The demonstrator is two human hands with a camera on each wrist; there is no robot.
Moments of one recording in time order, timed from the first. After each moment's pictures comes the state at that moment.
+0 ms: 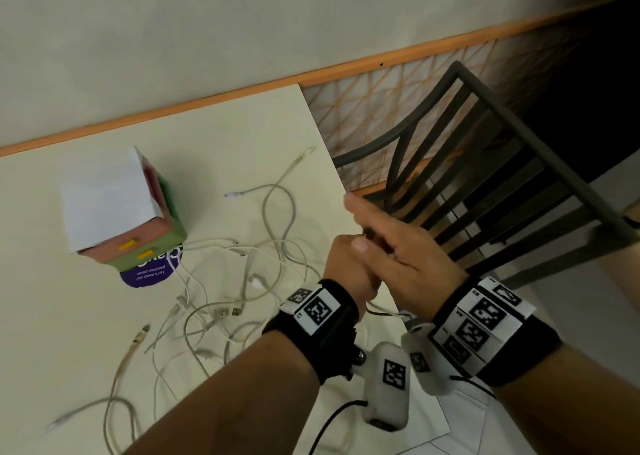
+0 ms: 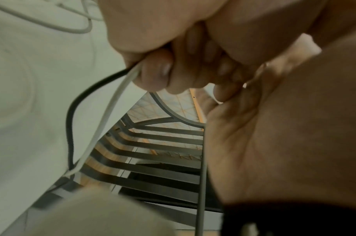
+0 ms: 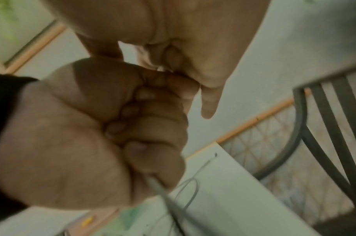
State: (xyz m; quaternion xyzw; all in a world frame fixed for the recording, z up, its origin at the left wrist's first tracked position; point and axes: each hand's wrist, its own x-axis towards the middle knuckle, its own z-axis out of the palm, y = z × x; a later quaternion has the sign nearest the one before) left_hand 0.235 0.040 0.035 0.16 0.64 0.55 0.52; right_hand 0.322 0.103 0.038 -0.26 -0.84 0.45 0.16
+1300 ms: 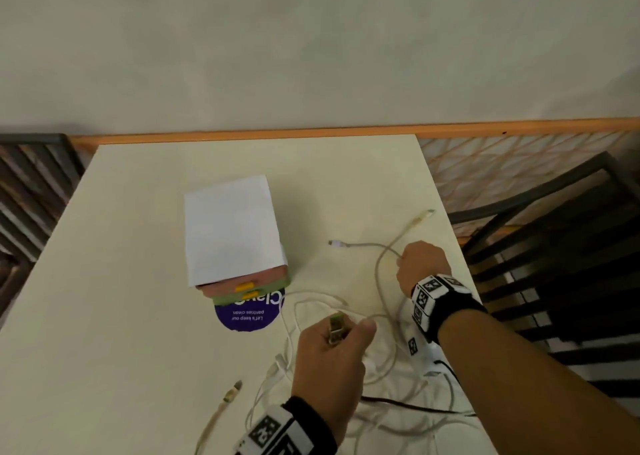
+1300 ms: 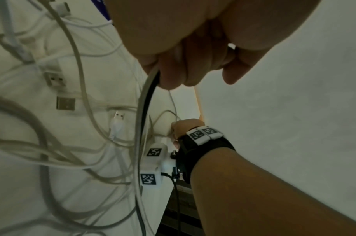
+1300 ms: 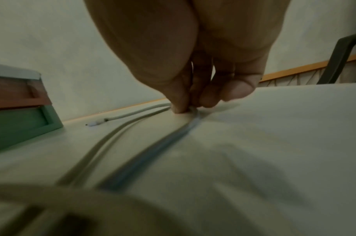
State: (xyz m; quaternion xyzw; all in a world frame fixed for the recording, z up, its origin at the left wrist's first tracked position) left_hand 0.065 -0.072 0.000 0.00 0.64 0.65 0.42; right_hand 0.071 0.150 -0.057 -0.45 -0.87 0.12 -0.15
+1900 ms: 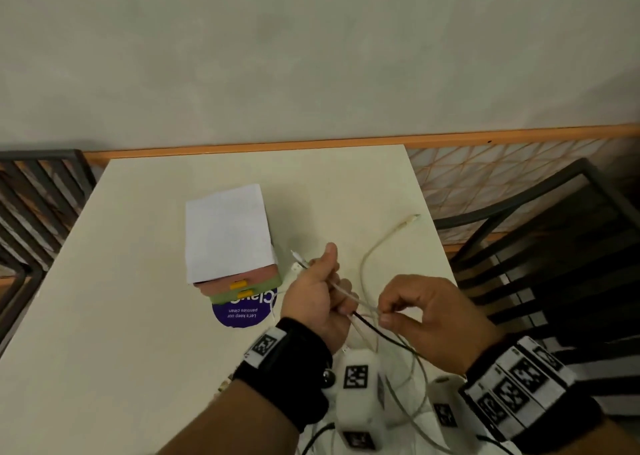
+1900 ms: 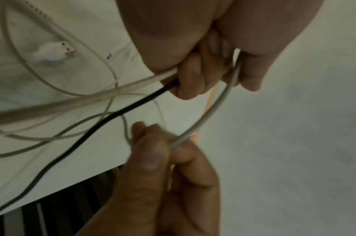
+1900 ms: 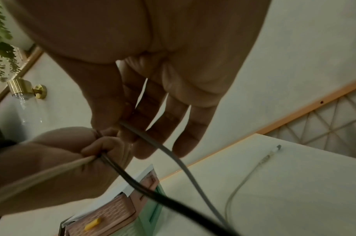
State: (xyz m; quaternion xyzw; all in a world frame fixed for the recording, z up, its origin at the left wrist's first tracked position) left_hand 0.034 -0.017 0.027 -0.17 0.43 0.78 0.44; right_hand 0.165 0.088 0.037 -0.14 -0.88 0.45 0.09
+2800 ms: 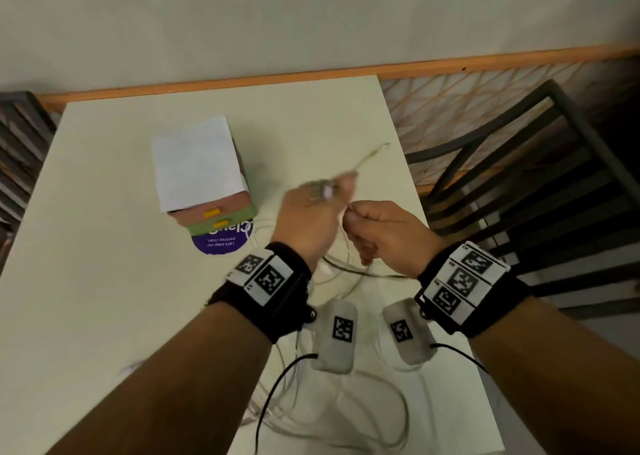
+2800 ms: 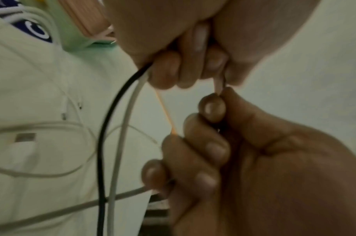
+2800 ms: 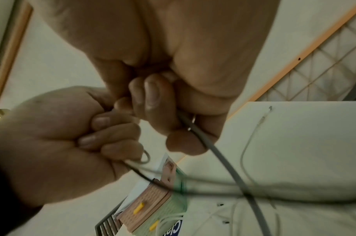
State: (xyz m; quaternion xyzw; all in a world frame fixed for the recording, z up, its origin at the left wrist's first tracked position) left_hand 0.078 -0.029 0.068 0.16 0.68 0.63 0.35; right_hand 0.176 0.066 0.041 -0.23 -0.71 0.67 0.02
